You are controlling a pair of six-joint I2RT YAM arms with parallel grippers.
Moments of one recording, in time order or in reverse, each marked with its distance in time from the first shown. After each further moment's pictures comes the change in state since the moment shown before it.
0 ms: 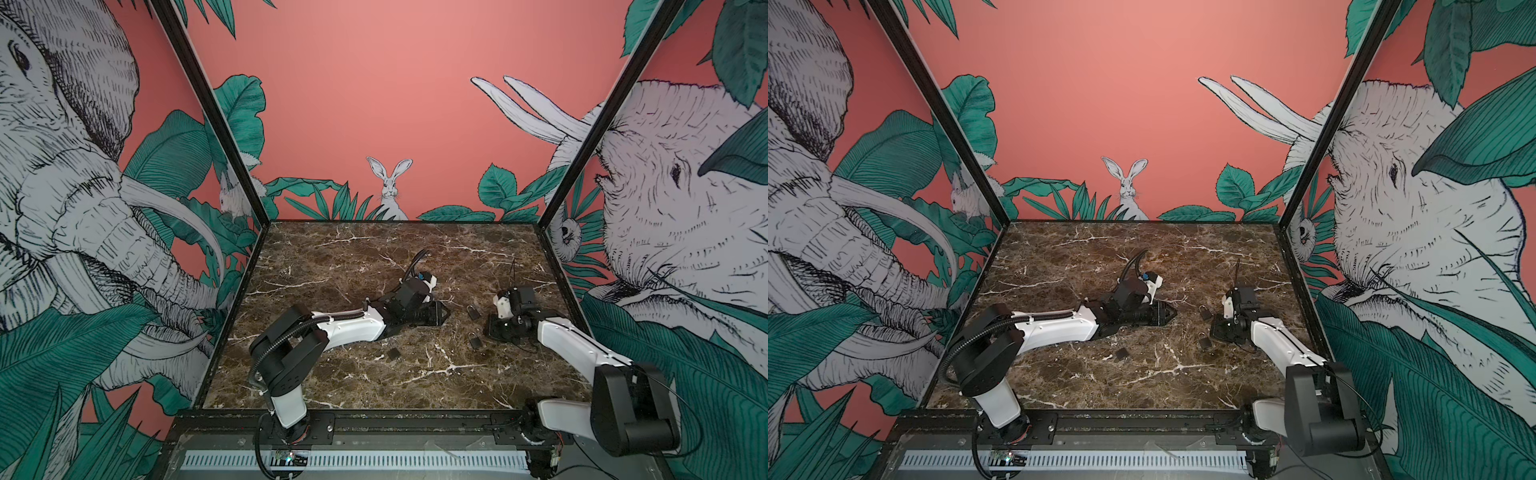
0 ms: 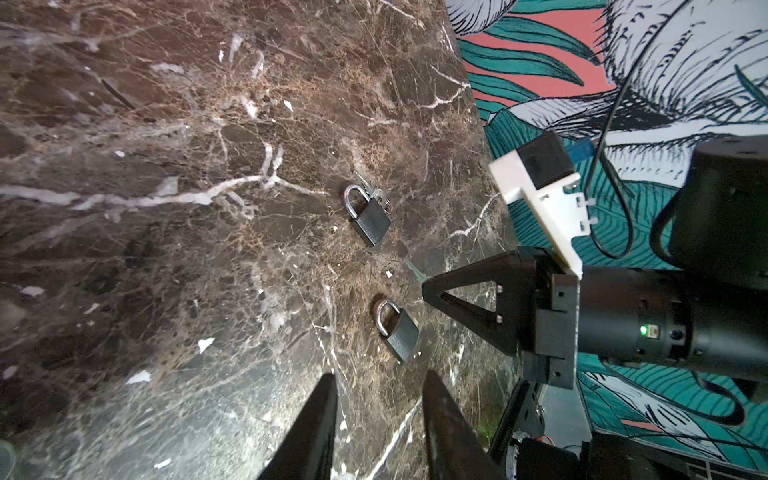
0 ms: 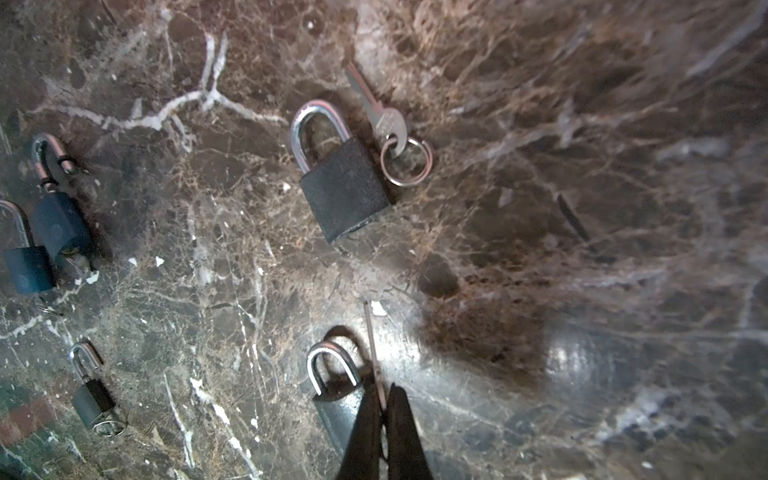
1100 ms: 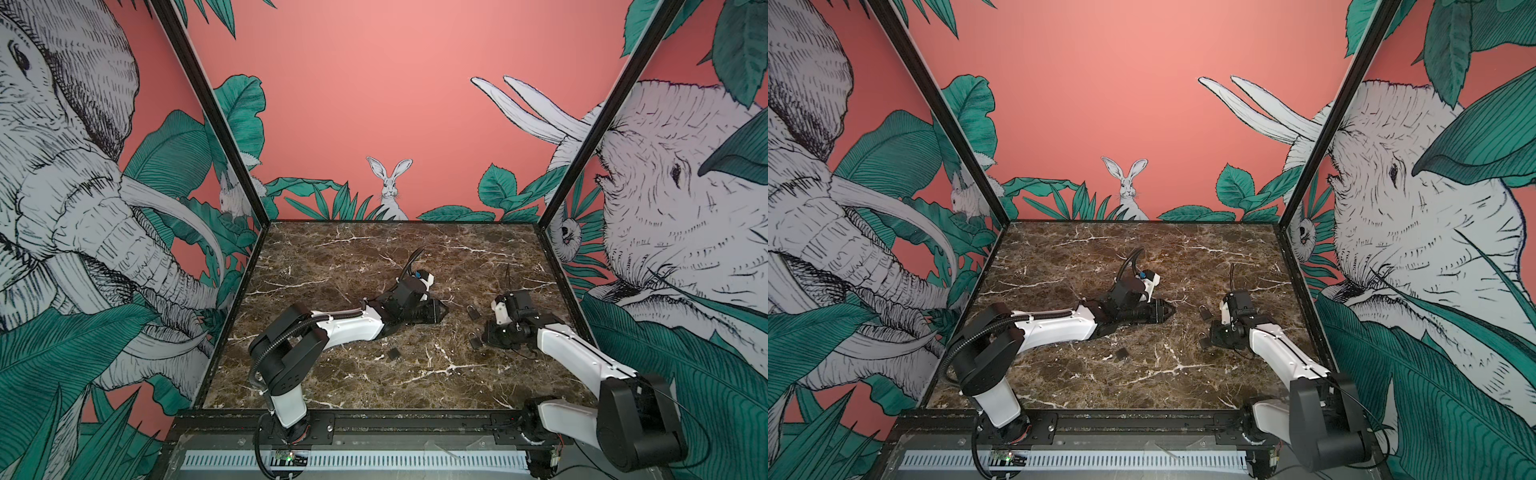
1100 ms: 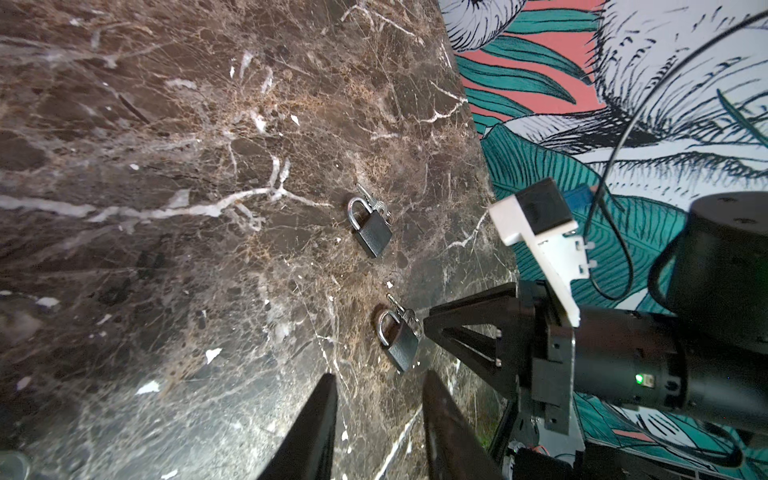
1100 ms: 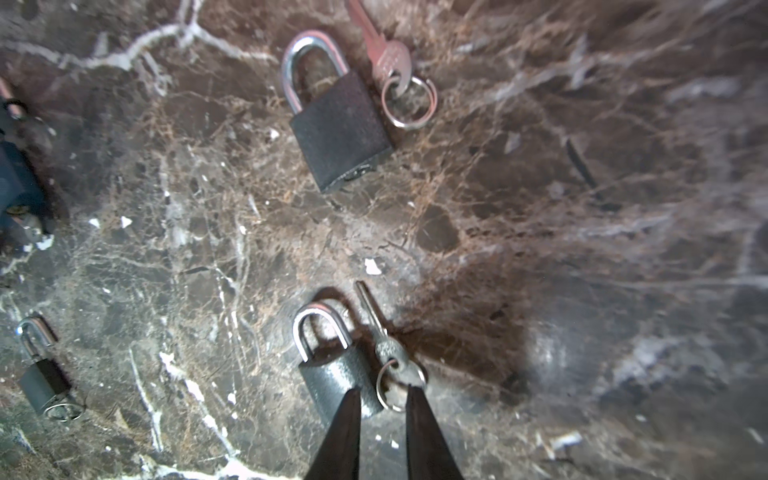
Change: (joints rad) left arm 0.014 0.000 -0.016 0.043 0.009 -0.019; right arm 0.057 -0.090 -0.027 -0.061 0.070 0.005
